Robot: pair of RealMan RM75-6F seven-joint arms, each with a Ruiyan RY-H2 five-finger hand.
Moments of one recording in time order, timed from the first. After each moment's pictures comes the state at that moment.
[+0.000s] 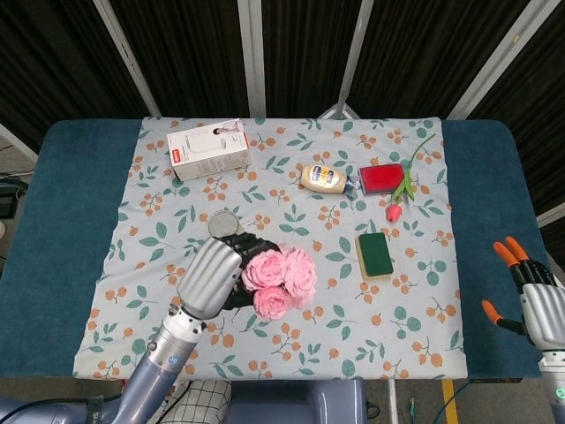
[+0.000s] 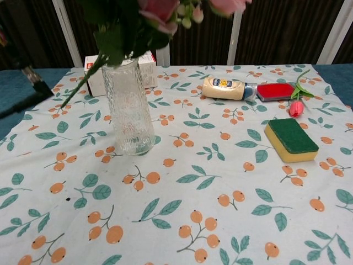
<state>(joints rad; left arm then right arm) -0.59 -1.62 -0.42 -2.21 1.32 1.22 0.60 0.10 -1.07 0.08 -1.57 -1.48 1.44 0.19</state>
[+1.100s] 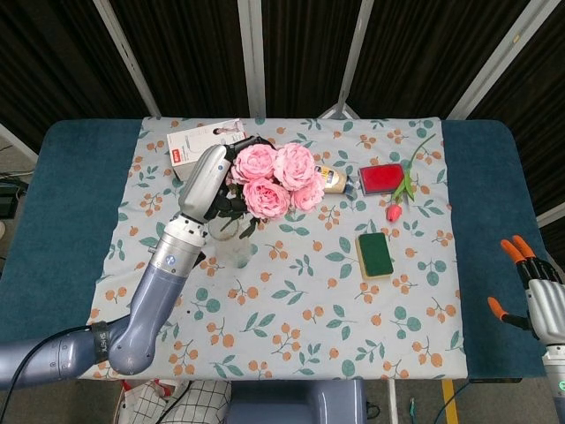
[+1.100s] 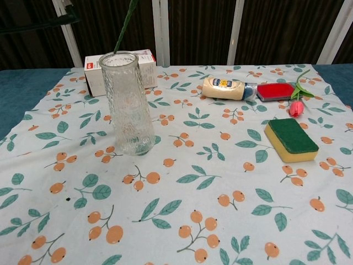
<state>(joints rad) -0.86 -1.51 -0.73 -1.92 0.97 1.08 0.10 0.11 -1.07 0.10 -1.55 -1.42 1.39 0.22</state>
